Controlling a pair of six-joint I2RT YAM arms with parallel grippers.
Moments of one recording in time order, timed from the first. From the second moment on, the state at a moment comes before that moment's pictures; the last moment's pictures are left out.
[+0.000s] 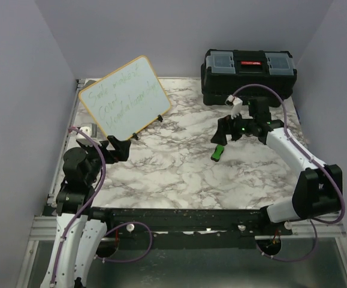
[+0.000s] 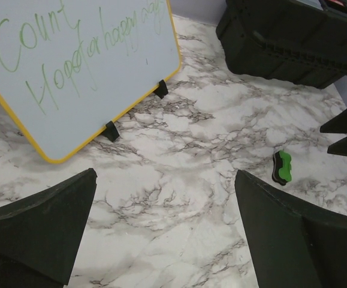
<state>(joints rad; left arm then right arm) -0.10 0.46 0.66 -0.37 0.20 -0.37 0.16 1.42 1.03 -0.40 -0.68 -0.14</state>
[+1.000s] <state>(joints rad) -0.10 0.41 0.61 -0.40 0.15 -0.31 0.39 1.55 0.95 -0.43 0.01 0.33</state>
